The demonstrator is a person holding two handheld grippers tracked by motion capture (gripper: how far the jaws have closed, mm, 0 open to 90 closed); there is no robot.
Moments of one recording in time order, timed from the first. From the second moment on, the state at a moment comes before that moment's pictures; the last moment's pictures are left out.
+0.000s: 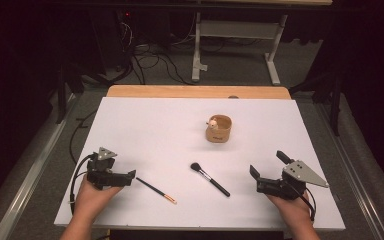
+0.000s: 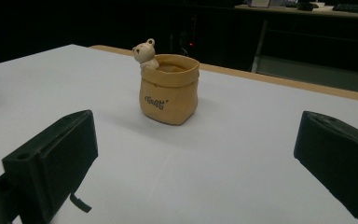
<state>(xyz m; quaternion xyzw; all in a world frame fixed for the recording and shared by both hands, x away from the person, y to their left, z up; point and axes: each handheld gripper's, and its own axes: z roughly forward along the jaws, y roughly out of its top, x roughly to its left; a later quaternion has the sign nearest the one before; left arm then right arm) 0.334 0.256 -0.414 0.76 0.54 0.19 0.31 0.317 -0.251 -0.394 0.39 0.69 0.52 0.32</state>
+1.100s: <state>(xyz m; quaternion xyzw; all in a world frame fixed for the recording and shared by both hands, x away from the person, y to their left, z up) 0.358 0.260 -0.401 0.82 0.54 0.05 0.18 0.315 -0.253 -0.392 0.39 0.69 0.53 0.32</state>
